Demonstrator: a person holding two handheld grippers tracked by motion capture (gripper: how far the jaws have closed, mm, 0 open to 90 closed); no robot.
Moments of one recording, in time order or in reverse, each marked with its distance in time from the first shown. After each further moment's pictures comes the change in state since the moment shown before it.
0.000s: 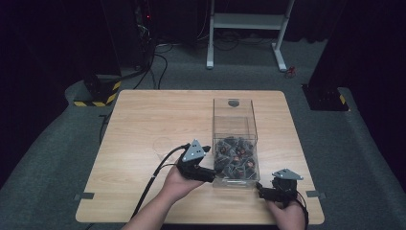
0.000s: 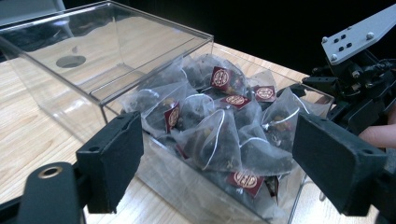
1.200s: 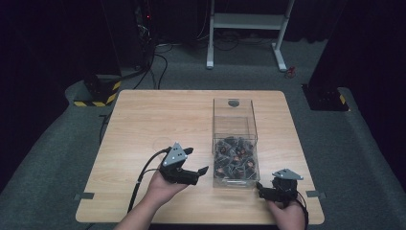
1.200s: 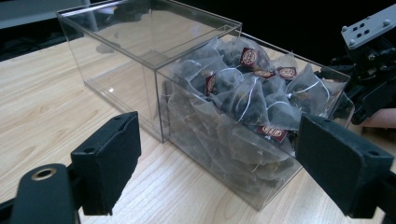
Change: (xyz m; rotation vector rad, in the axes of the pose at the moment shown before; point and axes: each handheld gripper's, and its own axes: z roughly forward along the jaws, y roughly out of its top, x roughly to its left) left arm 0.014 -0.021 -0.041 -0.010 0.065 -0.030; right arm 0.000 0.000 0.000 -0.001 -0.005 0.005
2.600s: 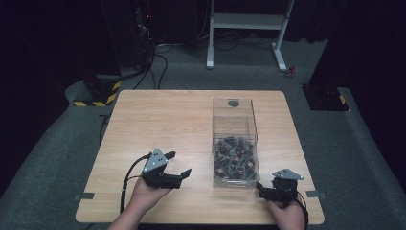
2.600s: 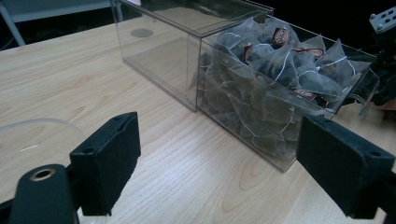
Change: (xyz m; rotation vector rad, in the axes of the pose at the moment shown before) left arm 0.018 -0.030 -0.037 -0.002 0.076 -0.039; right arm 0.000 0.000 0.000 0.003 -0.002 0.003
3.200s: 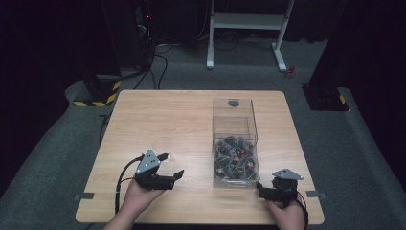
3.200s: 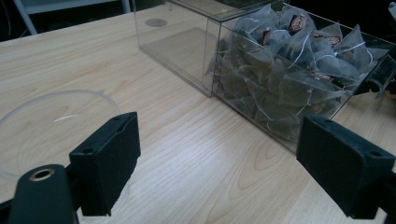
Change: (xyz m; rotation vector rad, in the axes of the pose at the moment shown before) left arm 0.011 -0.012 -0.014 0.013 0.036 -0.023; right arm 0.000 0.000 0.000 0.000 -0.001 0.001
